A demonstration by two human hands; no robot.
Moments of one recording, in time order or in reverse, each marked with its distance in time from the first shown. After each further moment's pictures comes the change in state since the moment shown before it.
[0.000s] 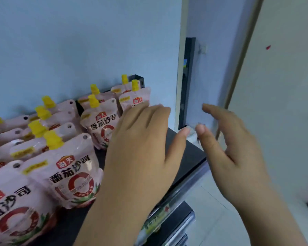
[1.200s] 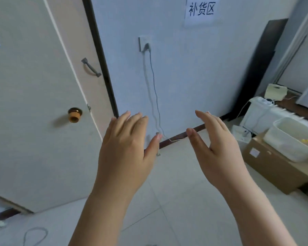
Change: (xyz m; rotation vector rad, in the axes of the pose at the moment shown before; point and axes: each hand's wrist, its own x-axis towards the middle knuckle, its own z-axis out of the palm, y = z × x) left_hand -0.003 0.548 0.479 -0.626 -0.614 0.922; right_hand -0.168 0.296 -0.508 -0.873 0.839 0.961
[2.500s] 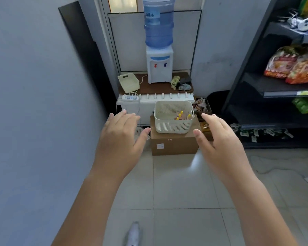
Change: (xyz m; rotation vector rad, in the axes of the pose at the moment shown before) left_hand 0.515 0.311 0.494 -0.603 -0.374 0.849; right_hand 0.324 0.418 -0.136 -0.539 0.615 0.830
